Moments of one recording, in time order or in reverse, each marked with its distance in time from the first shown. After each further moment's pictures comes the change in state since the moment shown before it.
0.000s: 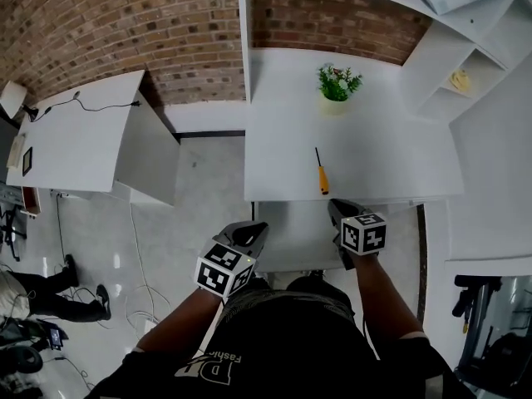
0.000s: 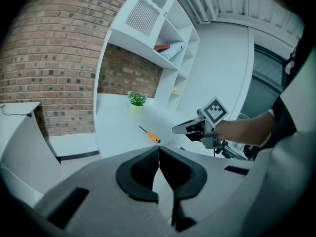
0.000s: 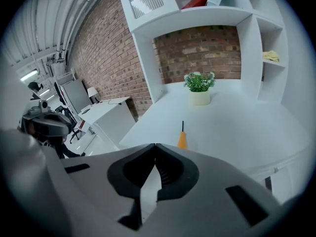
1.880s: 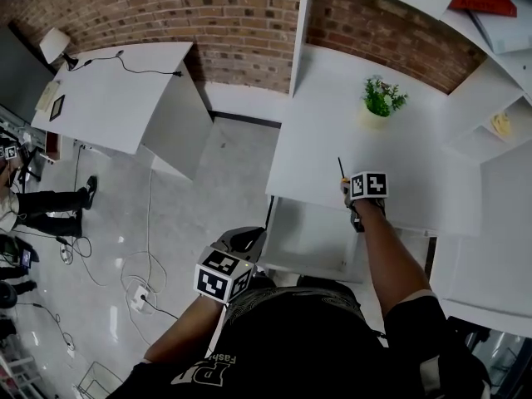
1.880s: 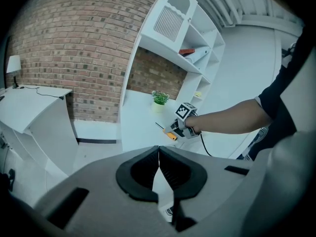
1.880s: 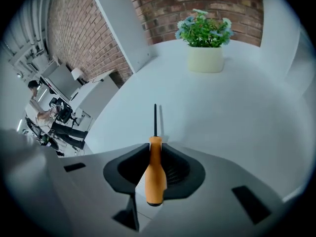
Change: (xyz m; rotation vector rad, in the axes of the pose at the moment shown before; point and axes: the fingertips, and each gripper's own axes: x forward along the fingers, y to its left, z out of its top) left arm -0.037 0.016 -0.034 -0.203 -0.035 0.235; right arm 0.143 -0.075 -0.009 0.054 0.384 -0.010
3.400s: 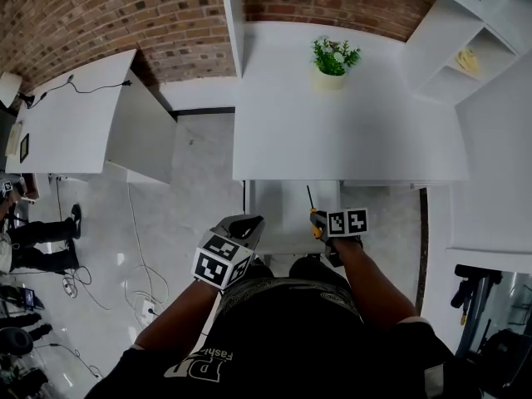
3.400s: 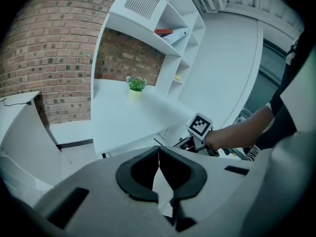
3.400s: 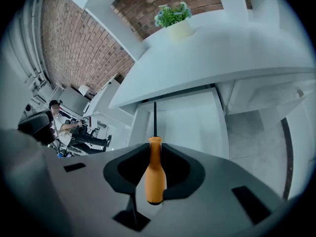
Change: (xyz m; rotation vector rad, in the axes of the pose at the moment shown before) left arm 0.055 -0.051 -0.020 0.172 0.157 -0.200; right arm -0.030 0.044 -0.178 0.243 -0.006 0.190
